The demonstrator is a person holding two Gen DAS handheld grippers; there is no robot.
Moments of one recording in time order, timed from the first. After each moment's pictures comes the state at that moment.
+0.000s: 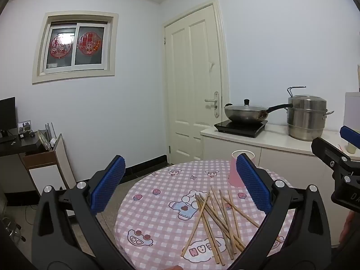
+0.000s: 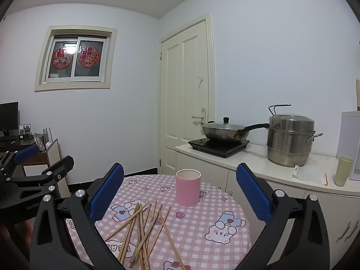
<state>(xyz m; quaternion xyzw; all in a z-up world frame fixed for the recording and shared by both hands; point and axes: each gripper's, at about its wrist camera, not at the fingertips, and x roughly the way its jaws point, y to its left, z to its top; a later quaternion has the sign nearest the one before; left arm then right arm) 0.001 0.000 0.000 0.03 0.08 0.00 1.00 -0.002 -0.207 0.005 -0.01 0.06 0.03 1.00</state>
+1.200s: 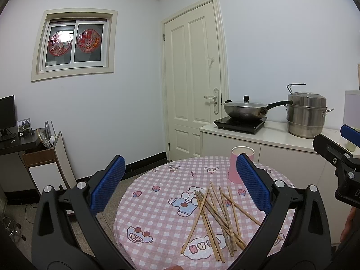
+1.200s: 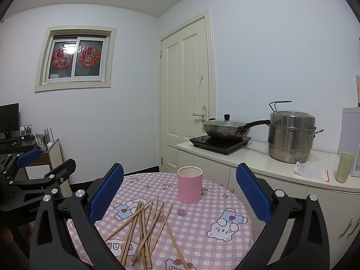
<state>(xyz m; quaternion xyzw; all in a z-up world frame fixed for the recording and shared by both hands) 0.004 -0.003 -0.007 0.03 0.09 0.00 1.00 0.000 -0.209 0.000 0.00 0.06 0.03 1.00</state>
